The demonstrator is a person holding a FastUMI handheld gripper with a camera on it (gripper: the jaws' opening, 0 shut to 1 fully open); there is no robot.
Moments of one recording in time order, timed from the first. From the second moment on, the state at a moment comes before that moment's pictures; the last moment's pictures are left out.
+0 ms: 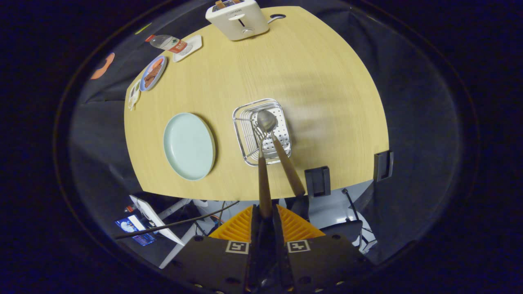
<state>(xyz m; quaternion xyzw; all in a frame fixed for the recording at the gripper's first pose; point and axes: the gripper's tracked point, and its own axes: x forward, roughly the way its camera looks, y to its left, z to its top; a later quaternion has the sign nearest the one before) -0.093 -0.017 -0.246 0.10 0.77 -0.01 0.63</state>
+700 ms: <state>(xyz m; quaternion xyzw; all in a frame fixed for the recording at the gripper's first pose) 0.001 0.021 -0.162 0.03 0.51 0.02 0.86</state>
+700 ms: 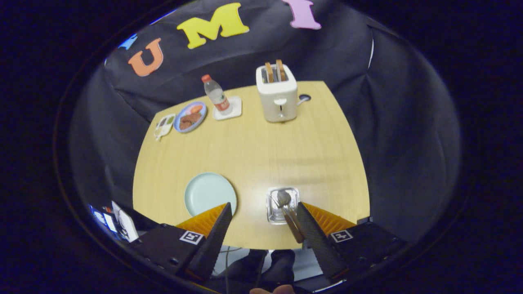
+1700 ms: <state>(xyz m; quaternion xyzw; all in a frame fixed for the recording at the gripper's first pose) -0.008 0.041 -0.008 0.03 0.15 -0.01 0.99</state>
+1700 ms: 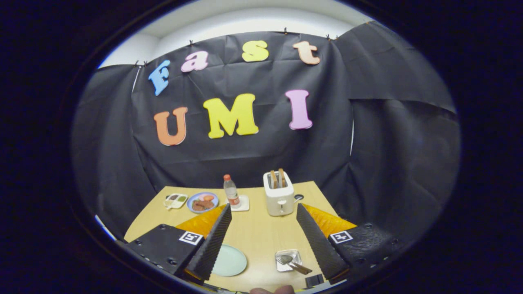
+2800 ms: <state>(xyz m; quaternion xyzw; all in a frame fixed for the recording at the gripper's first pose) 0.002 0.016 0.094 0.06 -0.02 -0.02 1.00</state>
